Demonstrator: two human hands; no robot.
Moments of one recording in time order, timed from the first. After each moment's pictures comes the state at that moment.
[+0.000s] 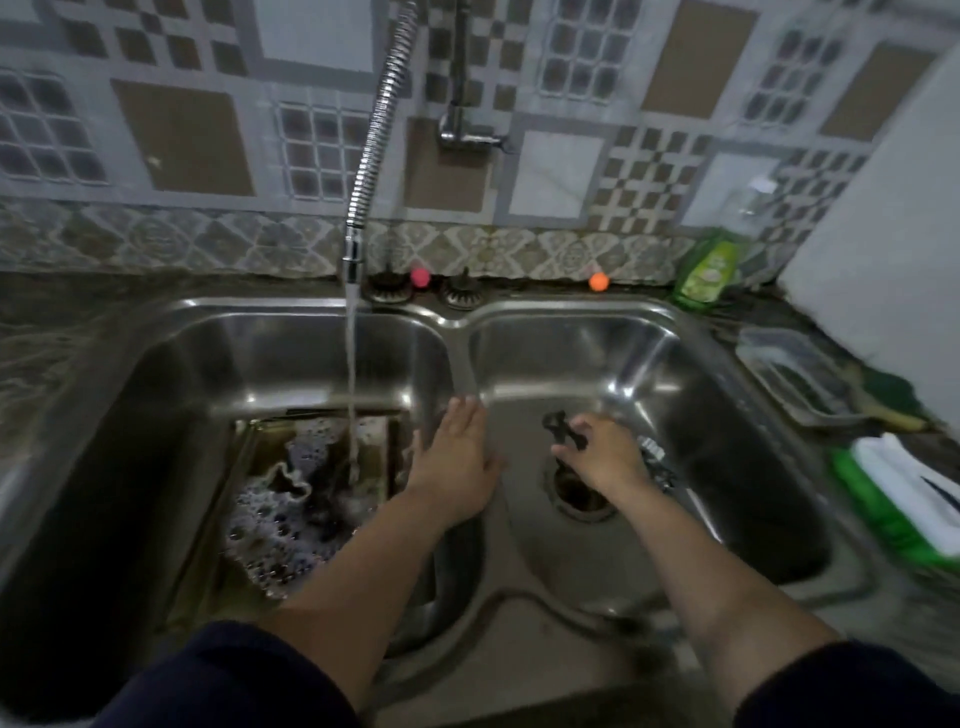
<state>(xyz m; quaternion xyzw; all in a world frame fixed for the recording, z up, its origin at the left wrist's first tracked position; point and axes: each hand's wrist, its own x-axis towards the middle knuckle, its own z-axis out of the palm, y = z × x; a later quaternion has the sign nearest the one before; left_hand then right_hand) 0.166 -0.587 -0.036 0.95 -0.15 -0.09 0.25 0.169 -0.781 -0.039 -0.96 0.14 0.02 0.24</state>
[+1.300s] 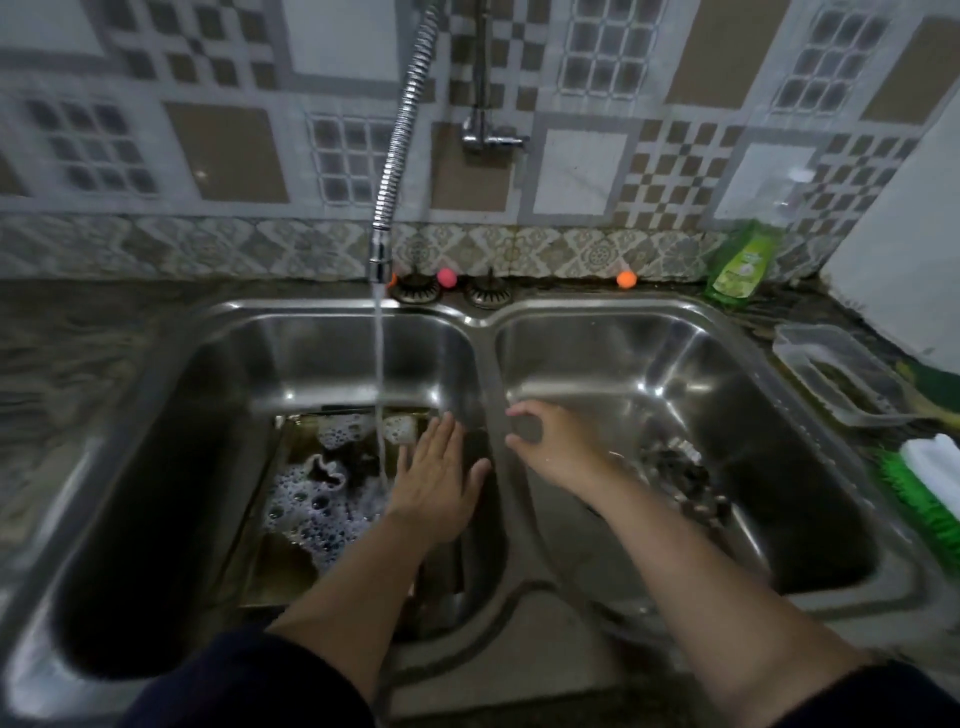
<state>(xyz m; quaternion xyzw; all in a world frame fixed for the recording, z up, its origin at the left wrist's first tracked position) 0.146 -0.558 -0.053 0.97 -0.11 -0.11 0.18 0.158 -0.719 -0.007 -0.95 -0.01 0.05 0.29</state>
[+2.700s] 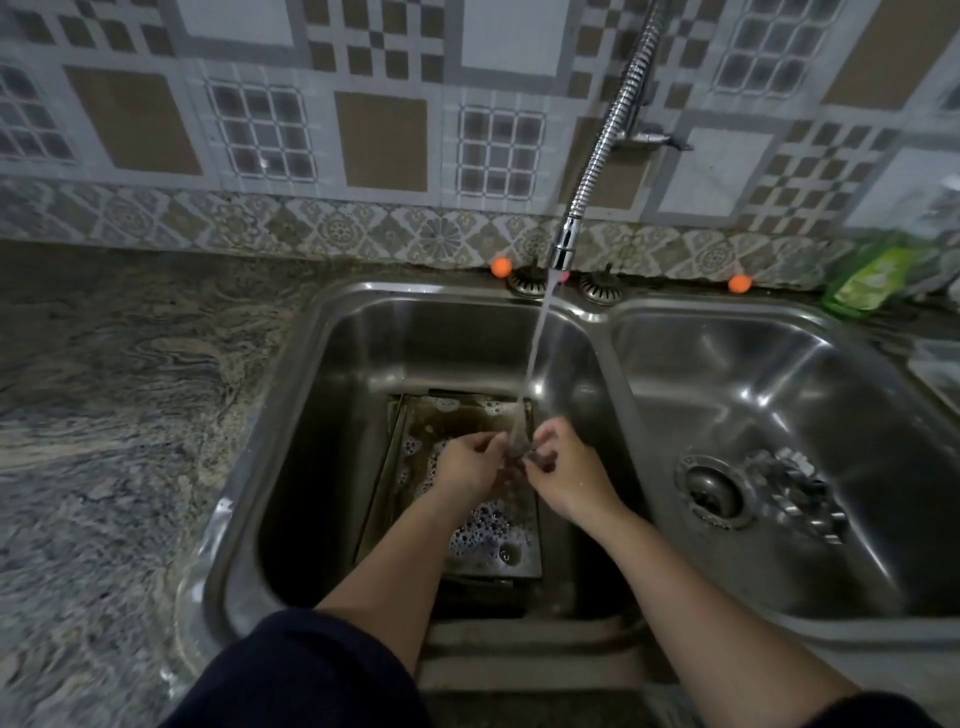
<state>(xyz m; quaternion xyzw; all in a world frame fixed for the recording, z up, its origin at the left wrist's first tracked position) 0.150 -0.453 -0.064 0.72 0.18 -0.16 0.65 0.143 -0.583 -0.057 -0.93 0.02 0.06 0.37</state>
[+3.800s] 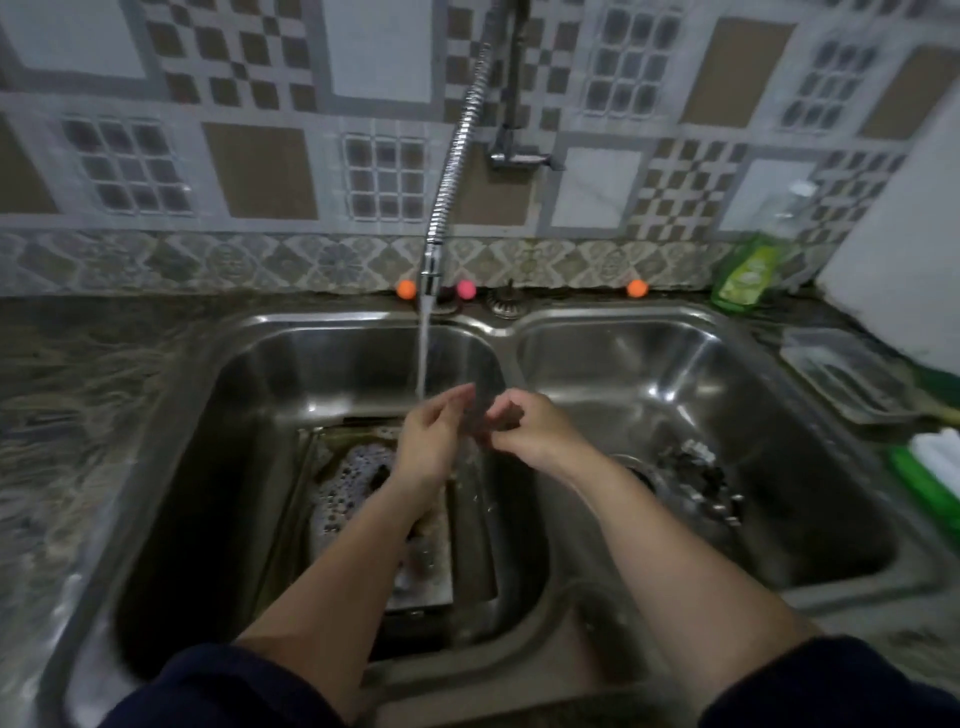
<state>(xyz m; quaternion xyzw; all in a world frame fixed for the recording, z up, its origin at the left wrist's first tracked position) 0.170 -0.511 -0.016 0.68 0.04 -0.04 0.73 0.169 -0.644 0.001 -0.86 -0.01 0.06 0.51</state>
